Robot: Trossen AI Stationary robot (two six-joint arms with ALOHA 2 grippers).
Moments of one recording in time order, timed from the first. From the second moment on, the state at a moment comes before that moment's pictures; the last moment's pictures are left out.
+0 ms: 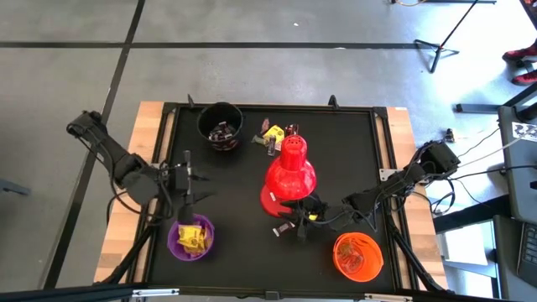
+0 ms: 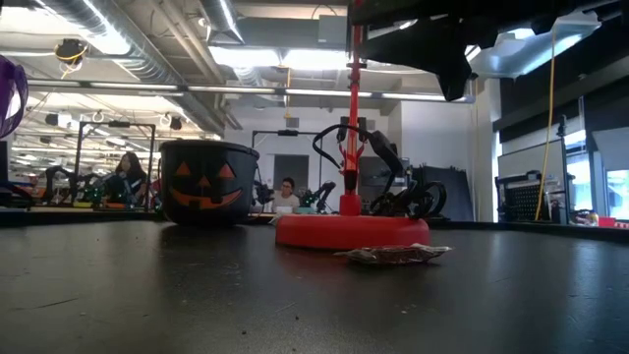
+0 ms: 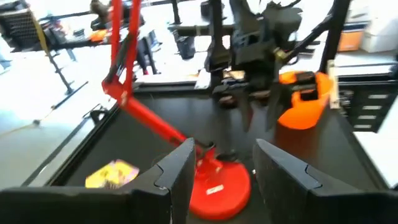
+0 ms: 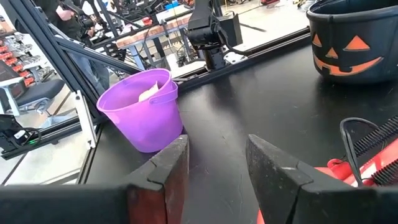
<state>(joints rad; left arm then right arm) -0.68 0.94 0.94 -0.40 -0.84 -0.21 0.51 1.61 0.76 0.60 0.63 0.49</state>
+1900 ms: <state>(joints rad) -0.68 0.83 0.62 -0.14 -0.85 -0.33 0.49 1.90 1.04 0.10 0.29 0.52</state>
